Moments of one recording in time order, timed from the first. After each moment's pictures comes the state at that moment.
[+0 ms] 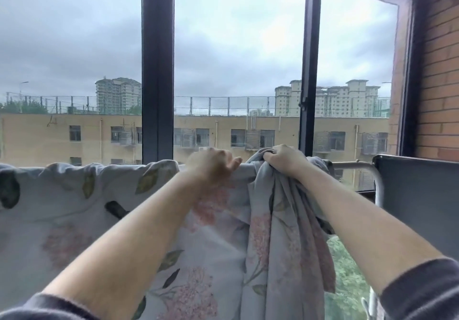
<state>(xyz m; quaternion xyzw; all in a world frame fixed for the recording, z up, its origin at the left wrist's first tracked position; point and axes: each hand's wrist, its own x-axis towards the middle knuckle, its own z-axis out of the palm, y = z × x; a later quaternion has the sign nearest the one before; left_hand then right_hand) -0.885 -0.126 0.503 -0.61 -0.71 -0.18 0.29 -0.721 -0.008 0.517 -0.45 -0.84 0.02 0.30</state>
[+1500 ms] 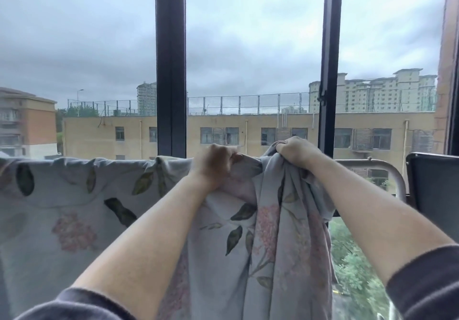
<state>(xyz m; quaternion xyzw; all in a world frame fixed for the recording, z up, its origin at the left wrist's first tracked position) -0.850 -0.103 0.489 -0.56 -0.70 -0.27 0.36 -0.691 0.036 0.524 -0.42 -0.86 0.09 0.30</state>
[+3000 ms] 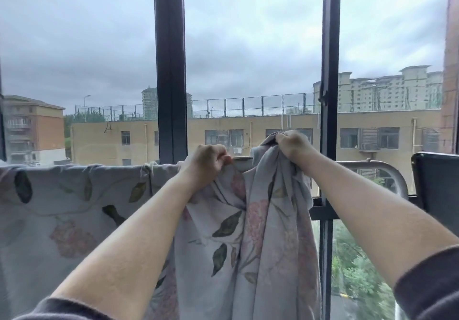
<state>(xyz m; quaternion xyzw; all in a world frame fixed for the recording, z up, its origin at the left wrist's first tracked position) -0.862 -0.112 0.498 -0.59 -0.69 -0.35 0.25 -0.699 0.035 0.530 -0.36 -0.79 0.24 0.44</state>
